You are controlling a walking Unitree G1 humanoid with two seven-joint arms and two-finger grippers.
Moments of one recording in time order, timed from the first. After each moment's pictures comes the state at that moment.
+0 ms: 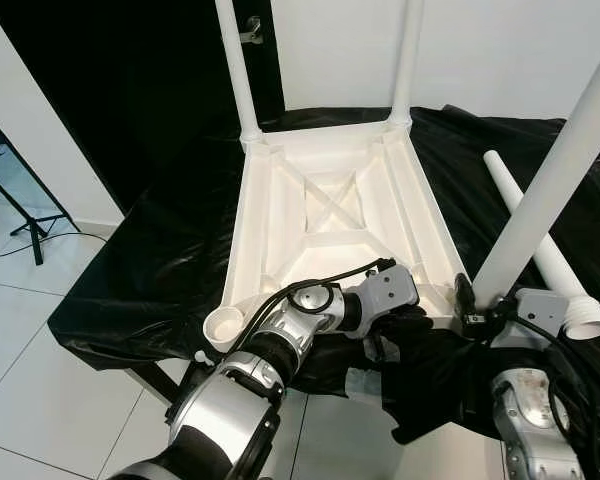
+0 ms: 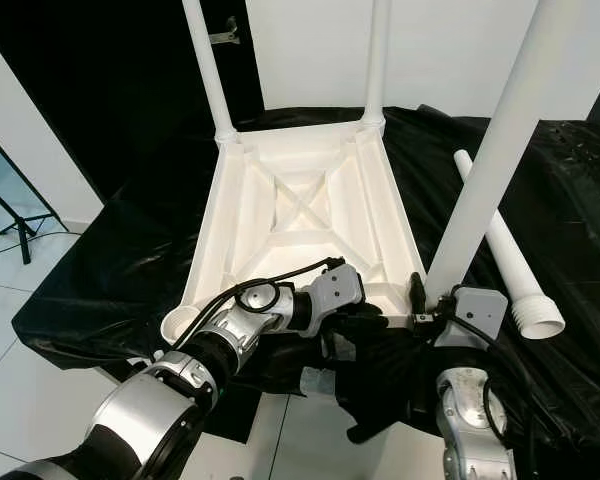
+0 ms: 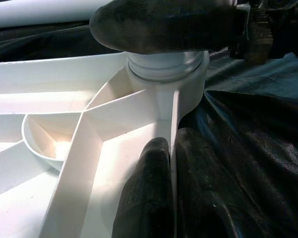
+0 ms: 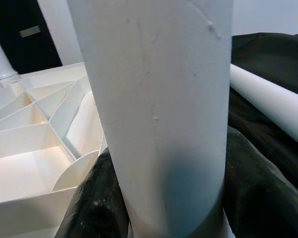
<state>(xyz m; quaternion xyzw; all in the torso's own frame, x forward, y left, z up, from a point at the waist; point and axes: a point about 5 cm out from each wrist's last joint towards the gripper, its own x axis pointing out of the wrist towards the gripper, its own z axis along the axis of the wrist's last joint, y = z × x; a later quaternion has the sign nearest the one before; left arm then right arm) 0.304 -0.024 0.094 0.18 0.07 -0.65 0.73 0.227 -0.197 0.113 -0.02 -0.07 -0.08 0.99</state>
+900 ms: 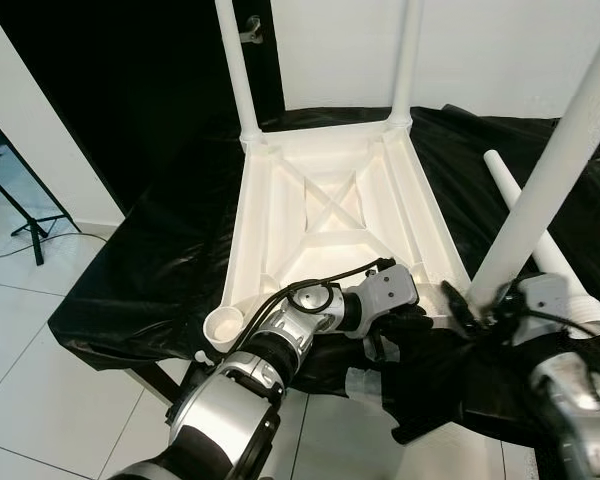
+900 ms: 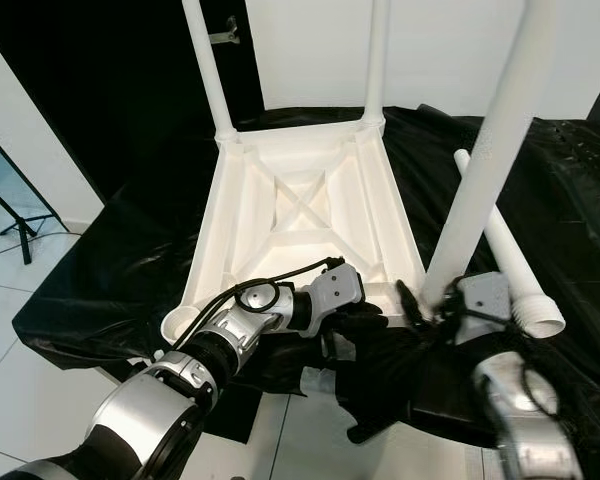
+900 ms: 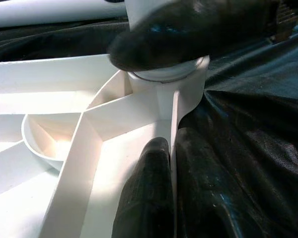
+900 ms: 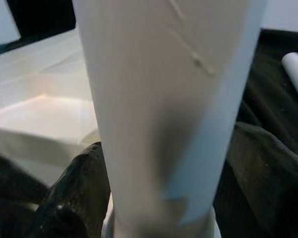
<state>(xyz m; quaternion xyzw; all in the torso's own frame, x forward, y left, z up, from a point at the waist) 0.304 -0.024 0.094 0.18 0.07 -0.65 0.73 0.234 -0.230 0.125 -0.13 -0.01 0.16 0.98</state>
